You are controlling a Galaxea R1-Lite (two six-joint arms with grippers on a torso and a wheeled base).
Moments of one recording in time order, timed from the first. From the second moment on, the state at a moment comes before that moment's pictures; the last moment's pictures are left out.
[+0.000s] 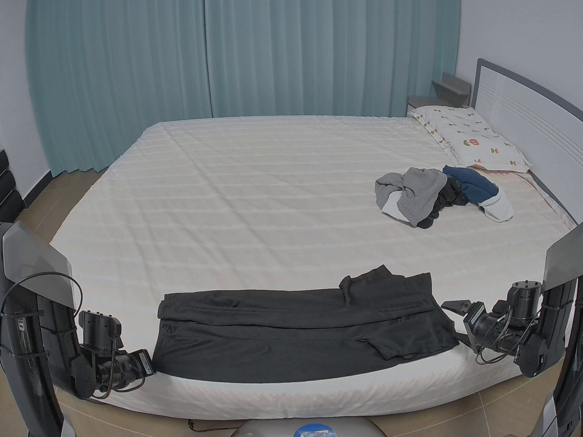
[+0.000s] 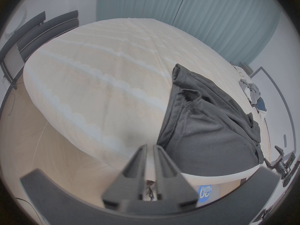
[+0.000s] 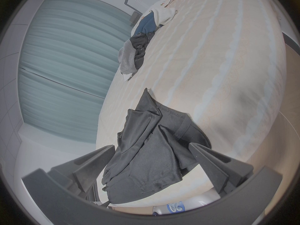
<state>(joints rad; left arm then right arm) -0.01 2.26 -0.10 -1.24 -0.03 -0.47 0.01 2.25 -0.14 -1.55 0.28 0.97</state>
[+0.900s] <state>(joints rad) -0.05 2.23 -0.29 -1.32 -0.09 -0.48 0.02 2.25 -0.14 -1.55 0.28 0.97</state>
